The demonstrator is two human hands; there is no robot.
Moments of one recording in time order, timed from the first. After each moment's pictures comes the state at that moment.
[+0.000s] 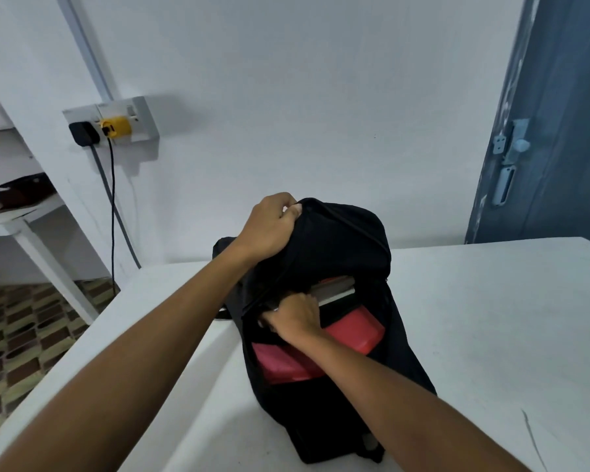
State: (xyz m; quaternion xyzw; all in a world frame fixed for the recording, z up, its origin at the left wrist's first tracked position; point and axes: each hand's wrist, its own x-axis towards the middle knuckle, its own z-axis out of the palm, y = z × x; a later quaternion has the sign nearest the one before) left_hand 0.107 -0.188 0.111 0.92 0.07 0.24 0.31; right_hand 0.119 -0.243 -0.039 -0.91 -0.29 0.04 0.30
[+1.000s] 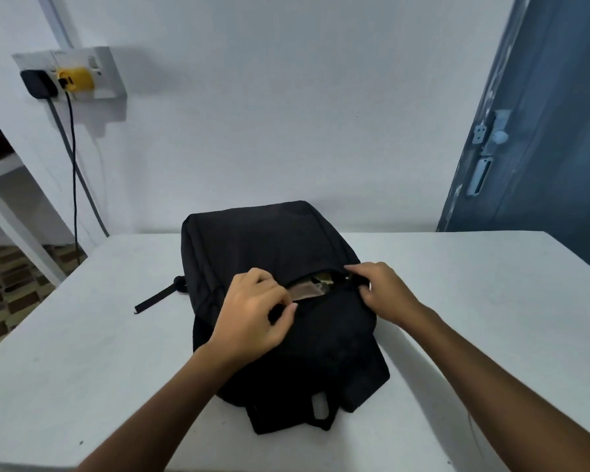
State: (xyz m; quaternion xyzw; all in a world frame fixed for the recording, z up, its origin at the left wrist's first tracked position) left_hand 0.030 -0.233 -0.018 0.93 -0.07 0.33 0.12; right_hand 0.203 -0.427 -0.044 -0.90 -0.34 0.02 0.27
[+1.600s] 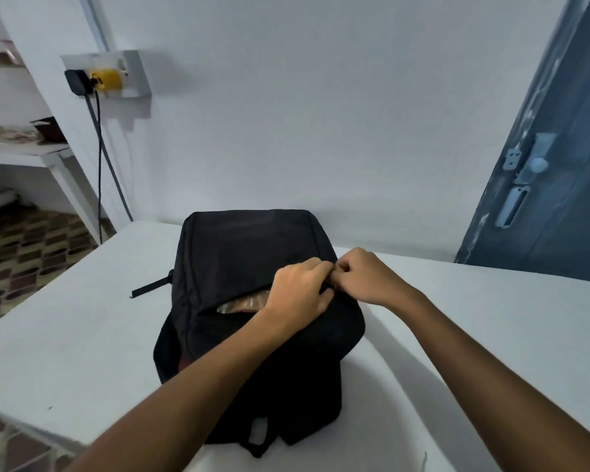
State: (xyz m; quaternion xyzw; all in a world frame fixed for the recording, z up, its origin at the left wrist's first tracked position) left_hand 0.150 -0.318 -0.003 0.95 0.08 0.29 0.08; right_hand 0.250 -0.427 0.030 -0.84 -0.39 0.17 0.34
